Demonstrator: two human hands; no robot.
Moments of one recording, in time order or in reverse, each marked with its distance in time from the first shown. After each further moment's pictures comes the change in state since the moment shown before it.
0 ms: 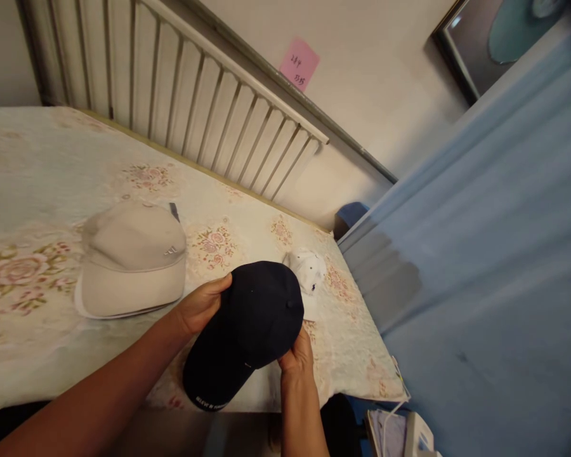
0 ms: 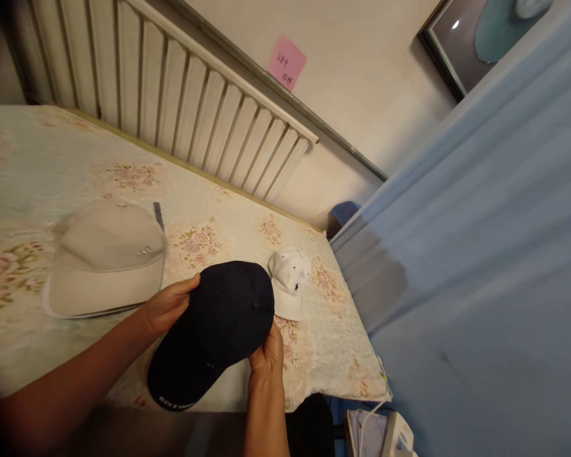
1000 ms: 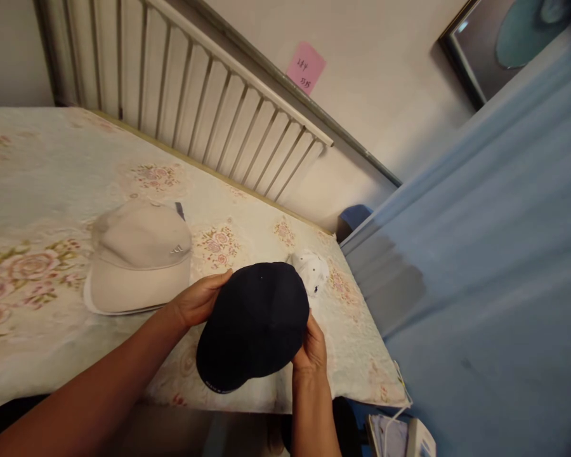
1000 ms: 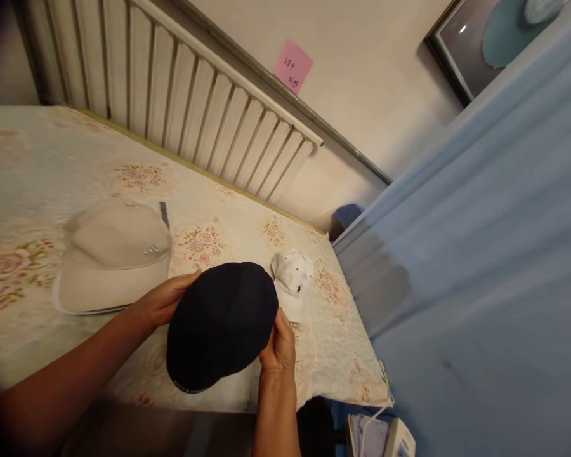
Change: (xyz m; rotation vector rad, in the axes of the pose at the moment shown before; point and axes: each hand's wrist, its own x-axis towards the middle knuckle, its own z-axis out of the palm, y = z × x) left_hand -0.003 0.015 -0.008 0.149 -0.013 0.101; right_hand -0.015 -0.024 0.010 0.072 -0.035 -0.112
